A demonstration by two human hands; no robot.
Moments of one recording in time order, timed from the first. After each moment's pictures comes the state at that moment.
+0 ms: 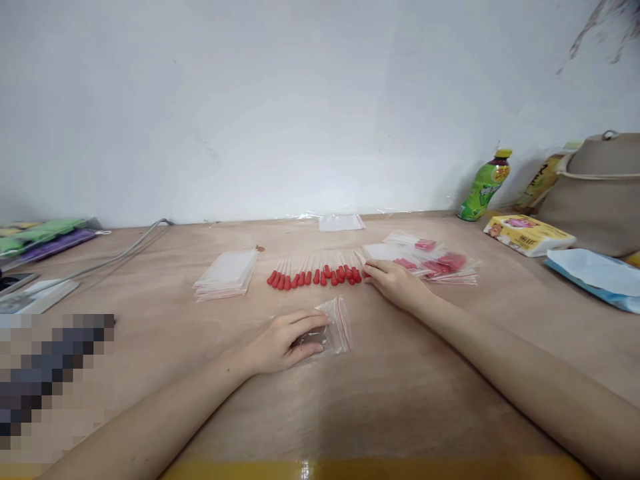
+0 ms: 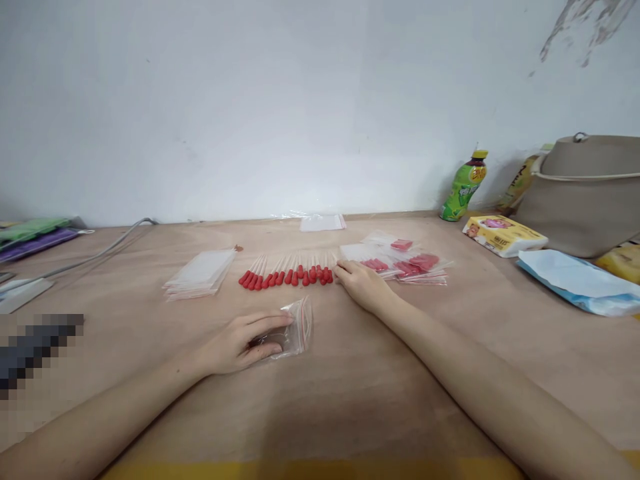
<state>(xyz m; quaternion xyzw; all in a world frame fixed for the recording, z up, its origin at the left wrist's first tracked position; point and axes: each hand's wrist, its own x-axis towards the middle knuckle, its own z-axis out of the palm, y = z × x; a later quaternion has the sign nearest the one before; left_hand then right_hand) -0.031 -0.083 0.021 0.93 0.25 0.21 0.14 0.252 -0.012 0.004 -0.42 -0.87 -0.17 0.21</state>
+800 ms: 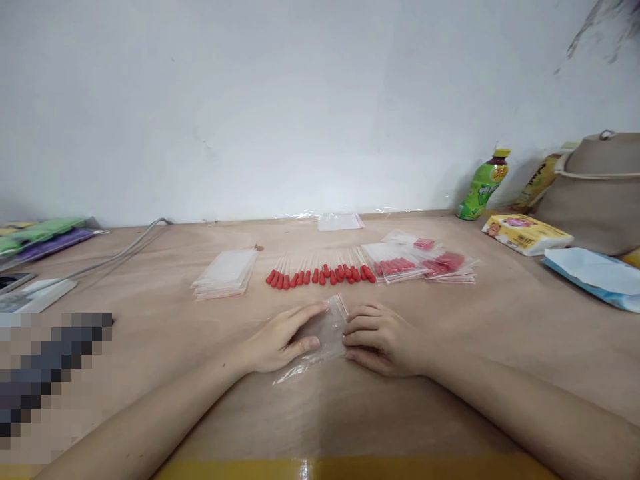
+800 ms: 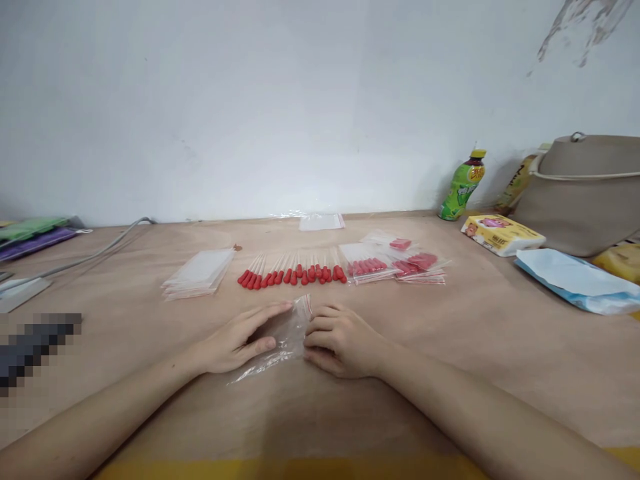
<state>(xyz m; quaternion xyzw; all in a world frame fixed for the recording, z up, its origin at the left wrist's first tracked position) -0.031 -0.084 0.031 0.92 0.32 0.15 0.20 0.215 -0.094 0.012 -0.21 -0.94 0.06 0.27</state>
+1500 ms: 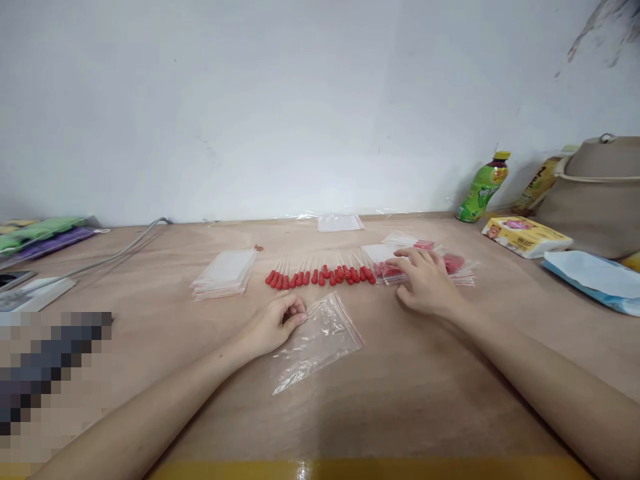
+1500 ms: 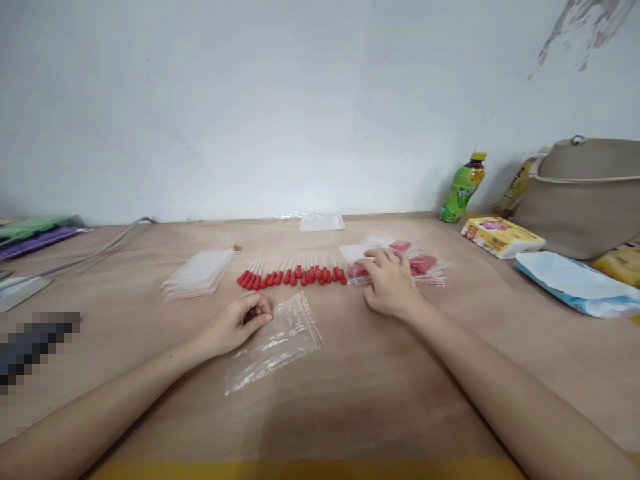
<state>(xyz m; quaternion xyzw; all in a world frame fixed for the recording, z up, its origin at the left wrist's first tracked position) -0.030 -0.071 0.028 0.82 0.47 0.23 0.23 0.284 -0.041 0.025 -0.53 -0.80 -0.17 0.22</state>
